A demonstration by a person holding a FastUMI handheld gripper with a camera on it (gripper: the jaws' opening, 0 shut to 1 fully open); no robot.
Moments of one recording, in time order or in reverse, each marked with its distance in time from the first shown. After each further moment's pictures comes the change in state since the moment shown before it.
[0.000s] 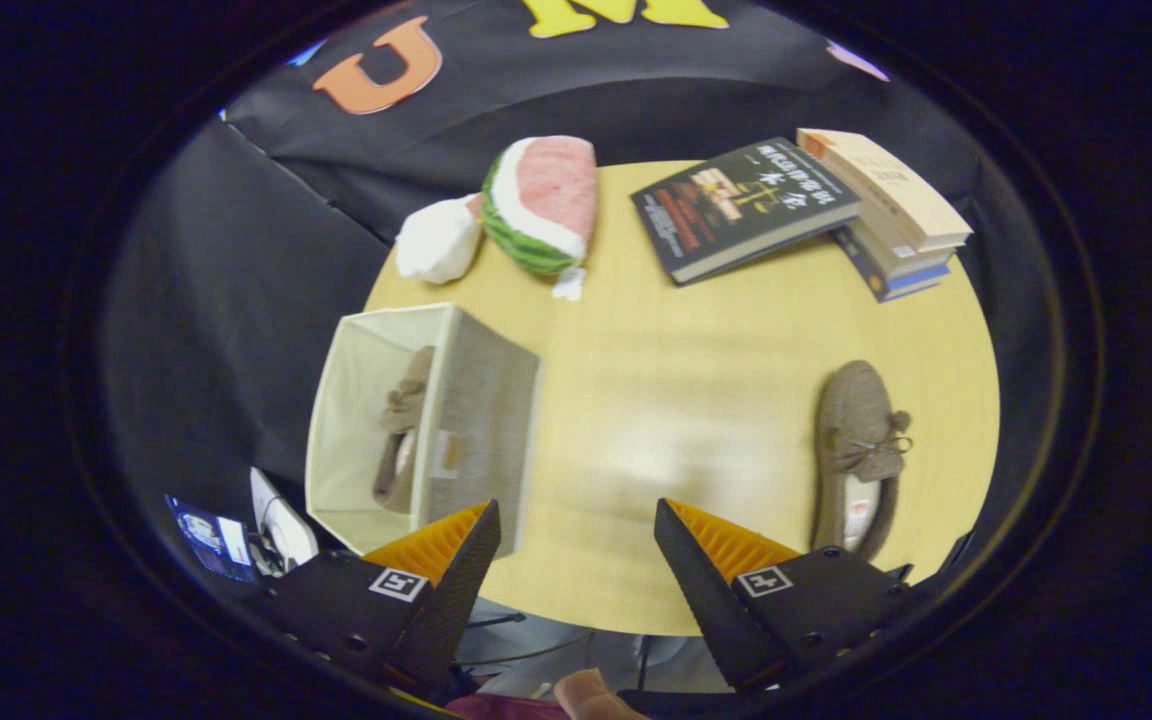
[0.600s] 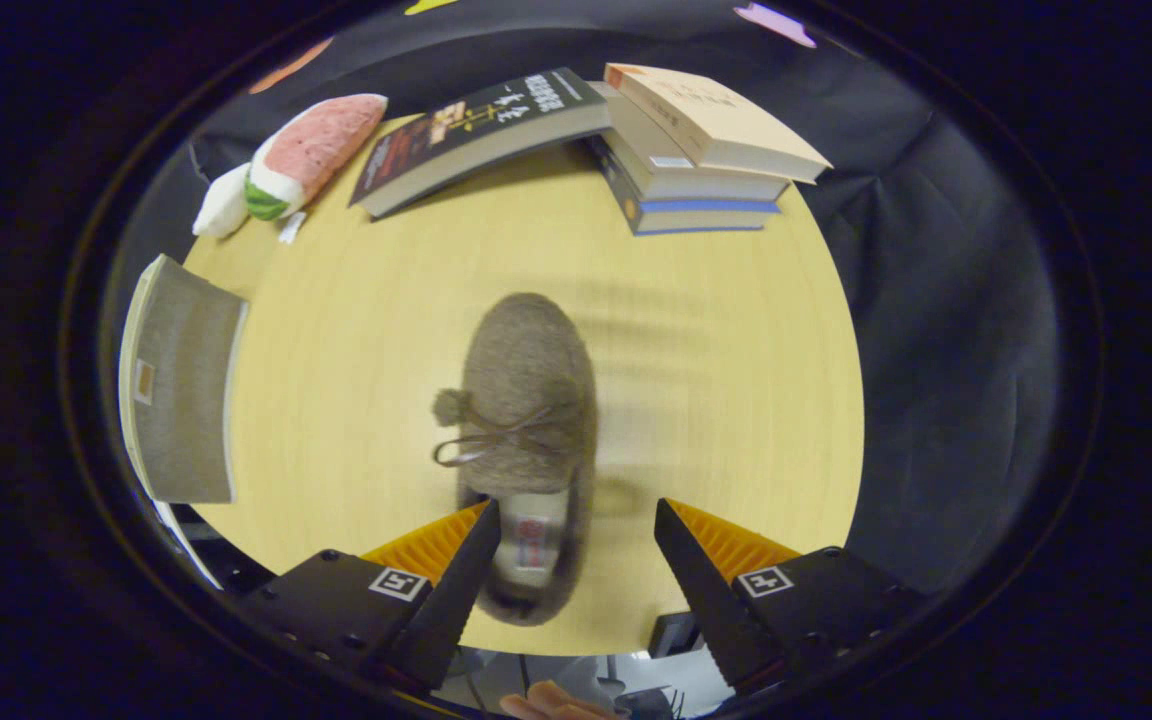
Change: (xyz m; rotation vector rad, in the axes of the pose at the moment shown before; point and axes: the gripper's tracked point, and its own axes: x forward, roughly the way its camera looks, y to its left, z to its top) arm 0.030 -0.255 -0.031 -0.010 0.107 -0.393
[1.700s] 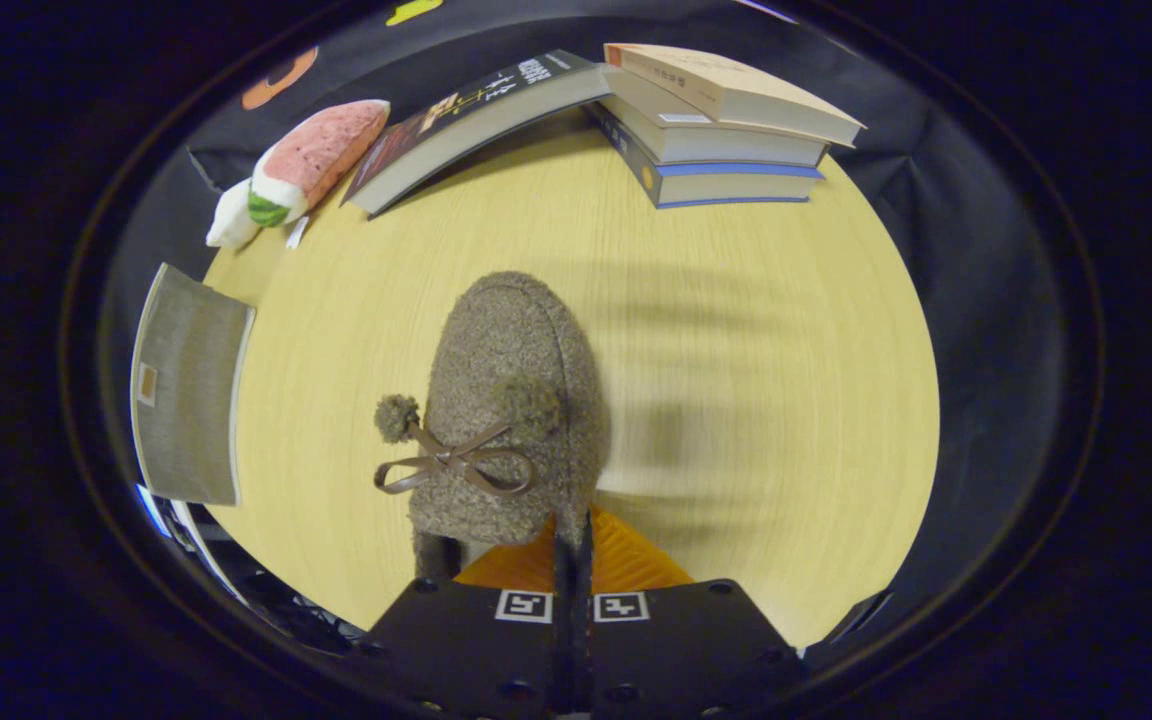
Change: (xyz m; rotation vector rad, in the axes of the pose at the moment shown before) arm 0.045 0.013 0.007 0.009 -0.039 0.183
